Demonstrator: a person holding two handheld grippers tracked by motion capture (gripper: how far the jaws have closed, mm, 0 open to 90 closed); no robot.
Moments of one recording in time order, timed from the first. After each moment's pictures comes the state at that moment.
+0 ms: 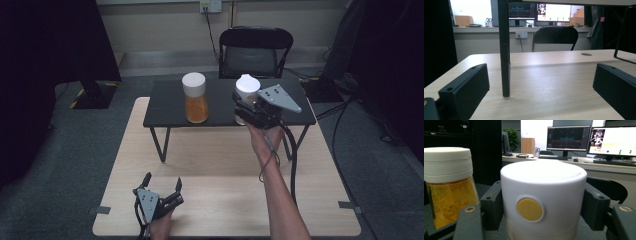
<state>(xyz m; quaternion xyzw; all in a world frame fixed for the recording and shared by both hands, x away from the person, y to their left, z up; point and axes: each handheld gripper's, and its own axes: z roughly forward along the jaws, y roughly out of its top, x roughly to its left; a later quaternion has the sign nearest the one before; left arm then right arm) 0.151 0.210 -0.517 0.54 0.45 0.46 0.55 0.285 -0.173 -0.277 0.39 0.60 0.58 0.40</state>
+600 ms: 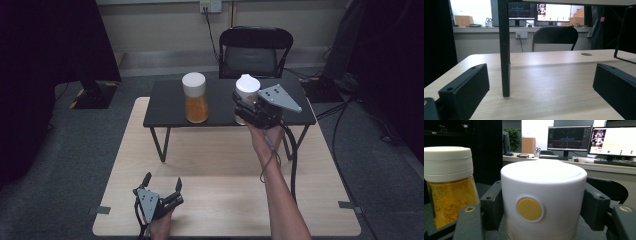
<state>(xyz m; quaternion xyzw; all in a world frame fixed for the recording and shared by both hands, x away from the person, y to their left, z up) 0.151 0.210 -0.517 0.54 0.45 0.46 0.55 0.286 -0.175 -0.277 0.38 0.60 0.58 0.40</state>
